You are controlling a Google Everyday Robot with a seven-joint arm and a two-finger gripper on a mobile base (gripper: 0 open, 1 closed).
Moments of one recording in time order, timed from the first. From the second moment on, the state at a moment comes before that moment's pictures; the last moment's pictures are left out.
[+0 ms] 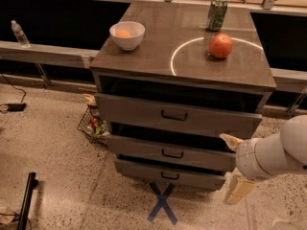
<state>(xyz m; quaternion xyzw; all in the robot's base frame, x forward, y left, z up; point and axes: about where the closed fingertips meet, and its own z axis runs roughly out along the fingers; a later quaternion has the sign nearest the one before) 0.415 -0.209 0.689 -0.66 0.71 0.03 0.24</state>
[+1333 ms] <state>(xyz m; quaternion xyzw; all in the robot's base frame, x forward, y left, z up) 0.447 -0.252 0.485 -0.63 0.74 0.09 0.19</state>
